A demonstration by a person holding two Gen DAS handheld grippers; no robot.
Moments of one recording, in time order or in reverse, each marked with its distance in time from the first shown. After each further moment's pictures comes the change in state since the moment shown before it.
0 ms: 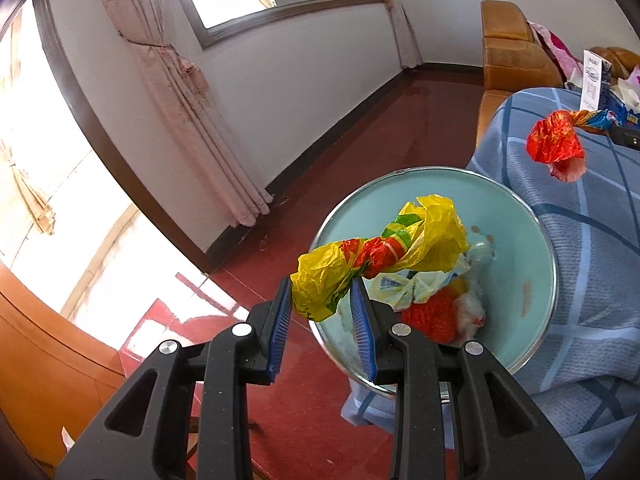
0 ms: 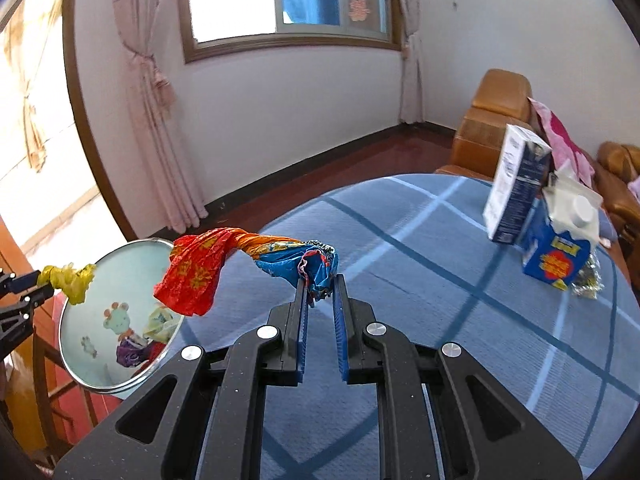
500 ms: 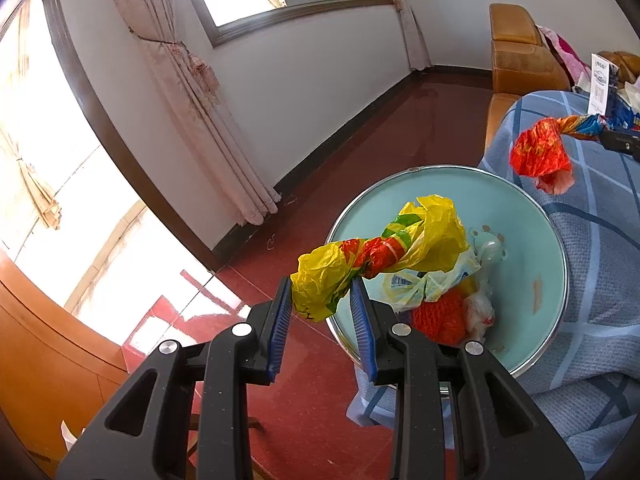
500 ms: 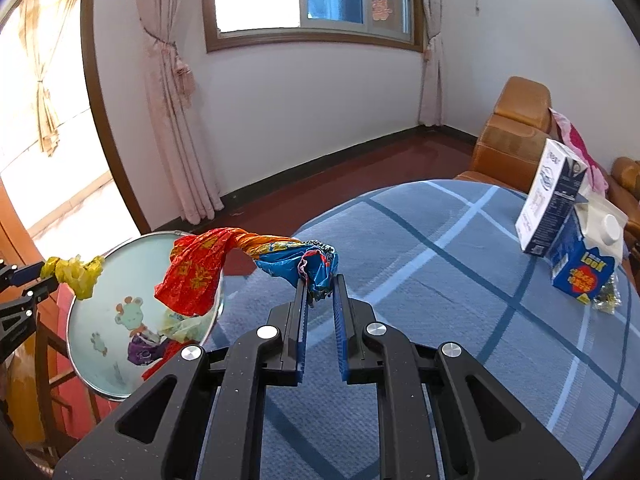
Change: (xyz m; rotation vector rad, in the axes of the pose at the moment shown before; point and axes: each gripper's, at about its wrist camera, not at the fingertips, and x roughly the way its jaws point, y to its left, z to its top) left arm 0.002 0.004 -0.003 -0.026 -0.001 0.014; right arm 0.014 0.030 0.004 -0.047 0.012 0.038
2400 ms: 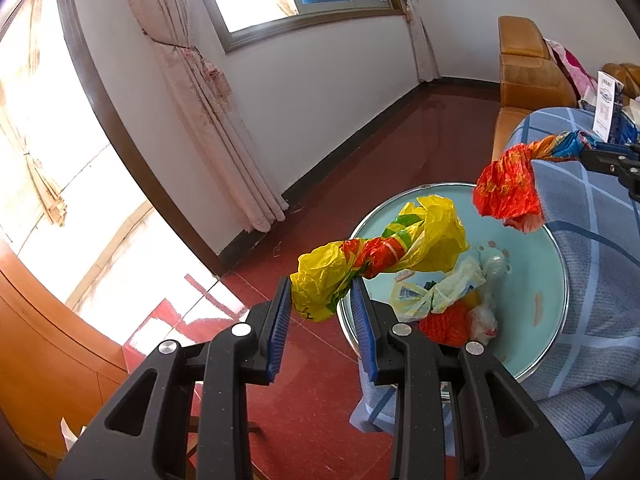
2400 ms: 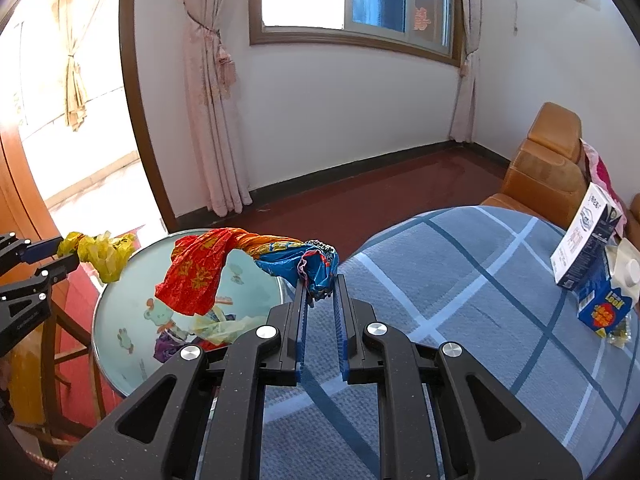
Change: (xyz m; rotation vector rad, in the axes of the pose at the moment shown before) left arm -0.008 0.005 0.000 -0.031 -0.034 0.020; right arm 0.004 0.049 0.011 -0.104 -0.004 0.065
